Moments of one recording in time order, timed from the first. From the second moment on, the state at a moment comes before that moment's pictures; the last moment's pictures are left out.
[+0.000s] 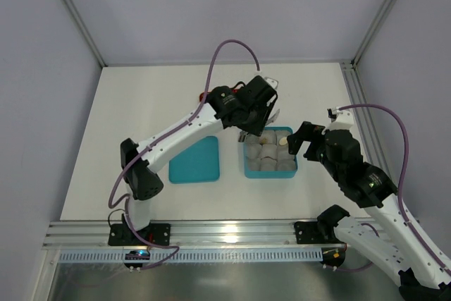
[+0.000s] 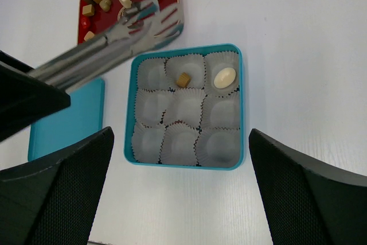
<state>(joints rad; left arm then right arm) -1.00 1.94 2.07 -1.08 -0.18 -0.41 0.56 0.64 0.85 -0.68 0.34 0.54</state>
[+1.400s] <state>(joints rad) -0.73 2.20 2.27 -1.14 -0.25 -0.34 0.56 0.63 0.87 -0.70 0.34 0.53</state>
